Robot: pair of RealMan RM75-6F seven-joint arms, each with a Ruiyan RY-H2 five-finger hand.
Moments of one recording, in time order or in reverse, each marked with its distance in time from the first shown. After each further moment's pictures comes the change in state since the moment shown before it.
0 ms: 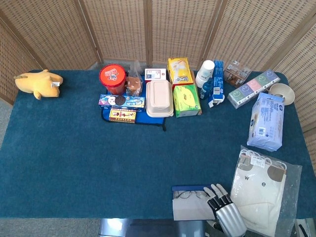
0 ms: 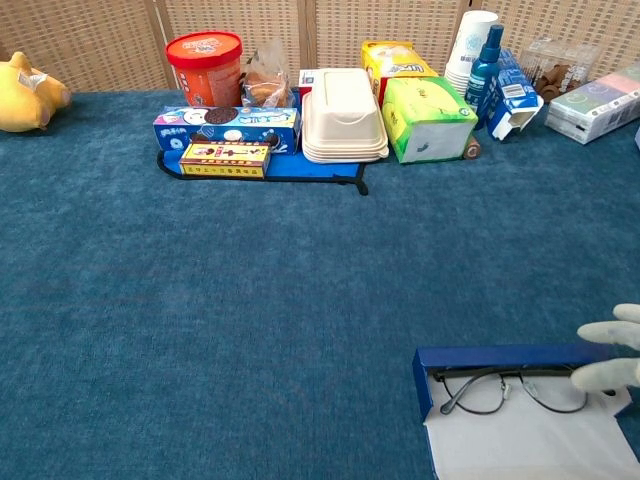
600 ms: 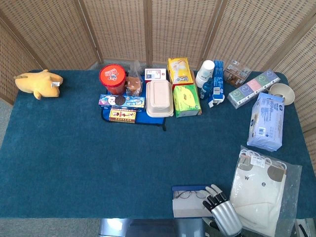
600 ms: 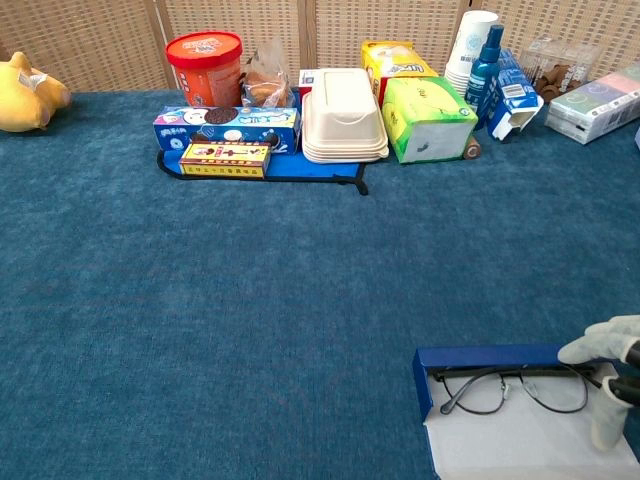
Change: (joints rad) left arm 0.000 -0.027 -0.003 0.048 -0.008 -0.011 -0.018; right arm 0.028 0.010 0.006 -0.062 -0.005 -0.051 -0.037
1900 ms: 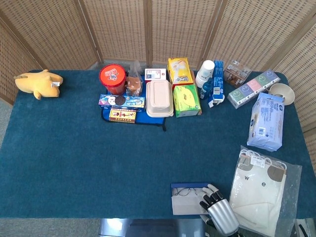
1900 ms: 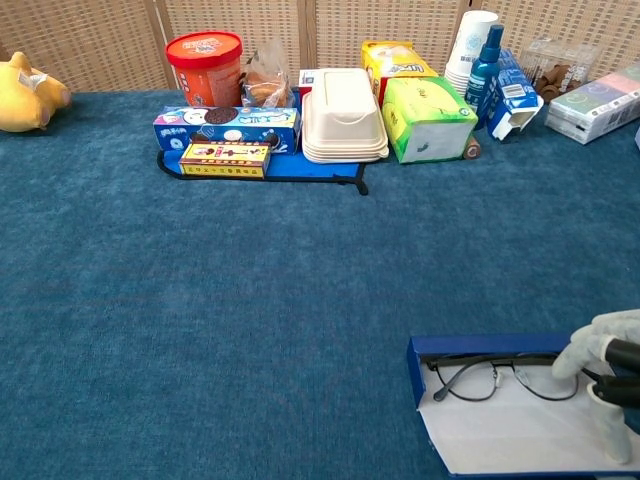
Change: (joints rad) left arm 0.018 -0.023 -0.001 0.041 0.002 0.017 -0.039; right arm 0.027 0.030 0.005 -0.097 -0.003 -0.043 -0.066
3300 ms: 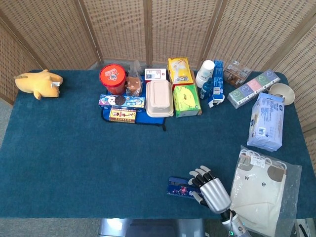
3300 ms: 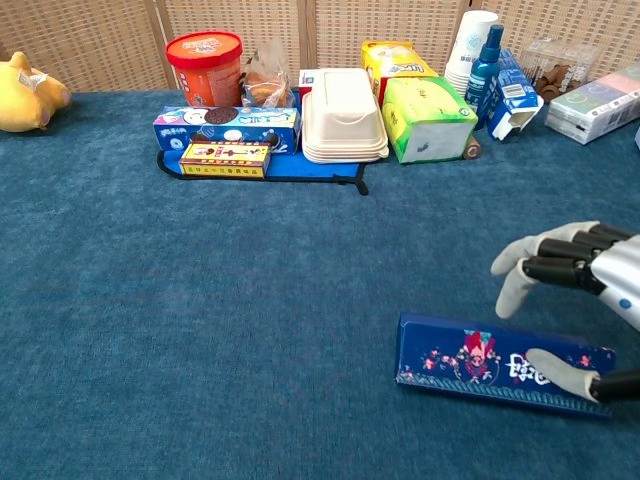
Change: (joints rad) left arm 0.016 -0.020 0.003 0.033 -0.016 -0.011 -0.018; right arm 0.169 0.055 0.146 -0.173 0.085 -0.185 -0.048
